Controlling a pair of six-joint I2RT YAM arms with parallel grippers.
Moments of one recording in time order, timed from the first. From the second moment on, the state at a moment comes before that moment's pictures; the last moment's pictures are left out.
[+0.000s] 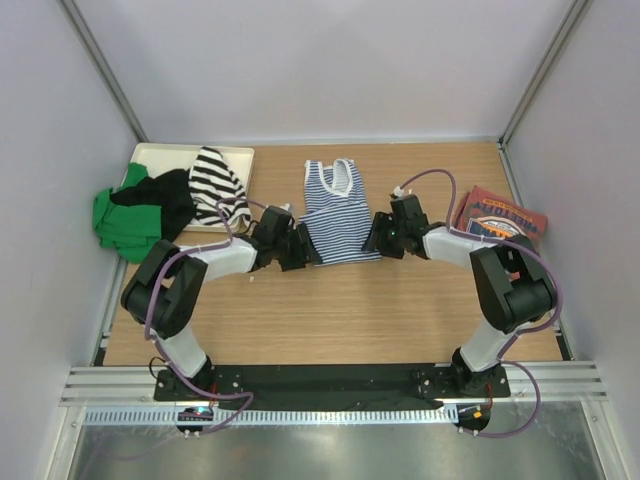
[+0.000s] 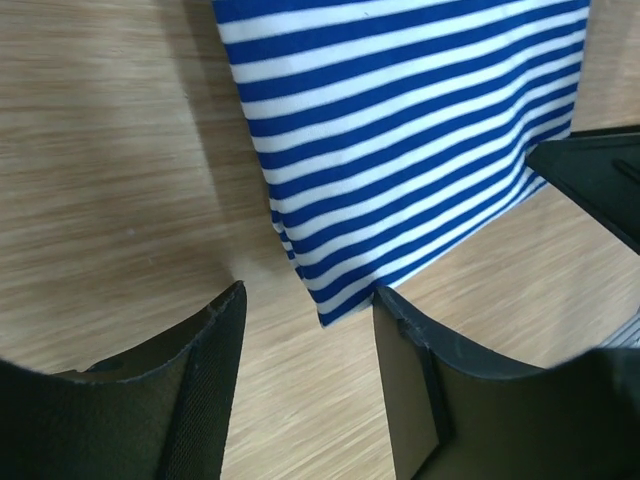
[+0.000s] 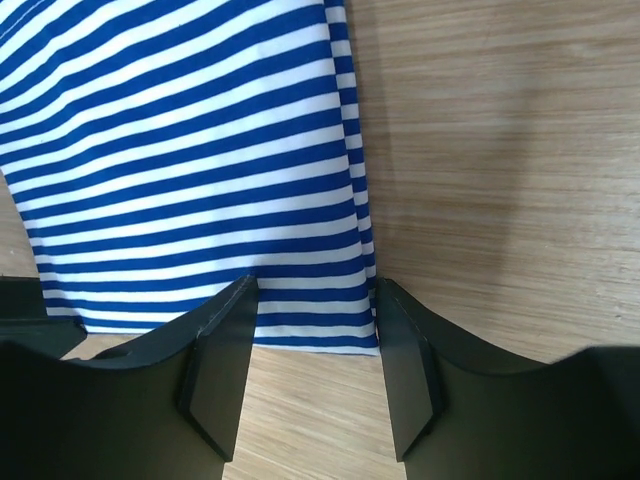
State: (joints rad) left arm -0.54 1.72 0.89 -0.01 0.22 -0.77; right arm 0.37 1.69 0.88 -0.08 -0.15 0.59
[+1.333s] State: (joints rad) left arm -0.69 1.45 0.71 -0.08 0.13 -0.76; right arm 0.36 1.26 0.54 -0.13 -0.26 0.65
